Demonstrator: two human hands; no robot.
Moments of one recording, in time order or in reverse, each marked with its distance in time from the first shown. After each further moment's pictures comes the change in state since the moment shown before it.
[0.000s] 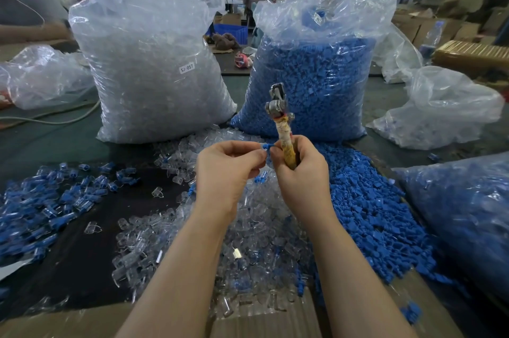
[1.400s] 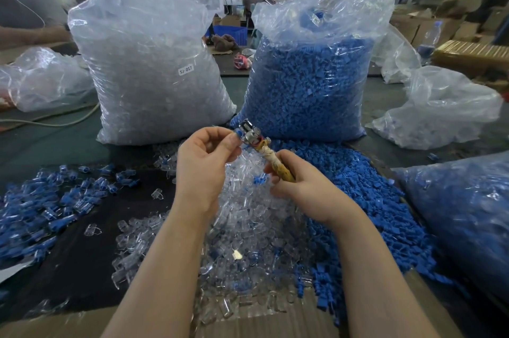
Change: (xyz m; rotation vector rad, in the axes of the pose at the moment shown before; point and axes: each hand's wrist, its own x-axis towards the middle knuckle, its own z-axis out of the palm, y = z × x) left_hand 0.012 0.001 -0.018 -0.055 0.024 0.246; right_hand 0.006 -0.003 -0.032 -0.012 -0.623 0.165
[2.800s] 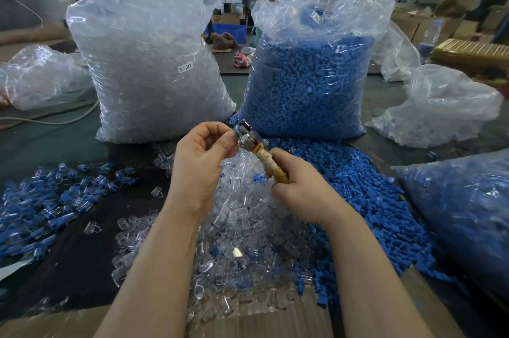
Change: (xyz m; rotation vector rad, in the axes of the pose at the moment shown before) left_hand 0.001 0.002 -0.009 -0.036 -0.100 0.013; right_hand 0.002 -0.003 0.008 -0.237 0.060 -0.053
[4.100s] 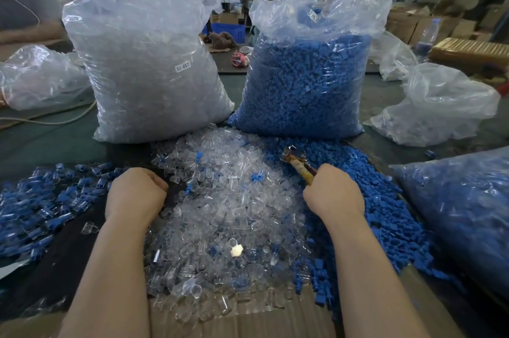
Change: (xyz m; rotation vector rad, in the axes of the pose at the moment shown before) left_hand 0.014 -0.027 -0.090 1.213 0.117 -0.470; right_hand -0.001 0.031 -0.007 -0.549 0.269 0.674
